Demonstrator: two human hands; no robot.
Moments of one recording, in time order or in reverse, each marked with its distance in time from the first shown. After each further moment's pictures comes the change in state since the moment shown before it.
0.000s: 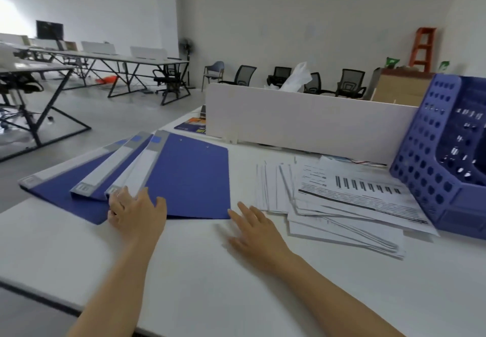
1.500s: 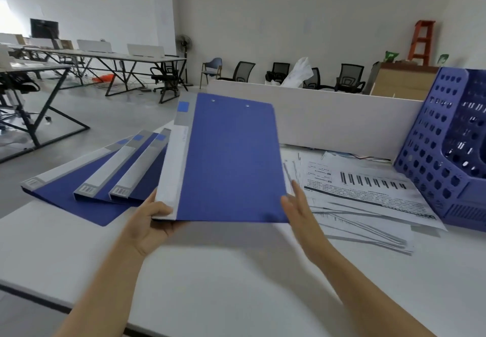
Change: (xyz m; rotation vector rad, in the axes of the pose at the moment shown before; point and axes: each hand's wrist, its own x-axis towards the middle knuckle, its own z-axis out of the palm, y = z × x) left_hand 0.002 -0.008 -0.024 -1.569 -0.806 -0.260; right_hand -0.023 0.017 -0.032 1.186 0.394 0.264
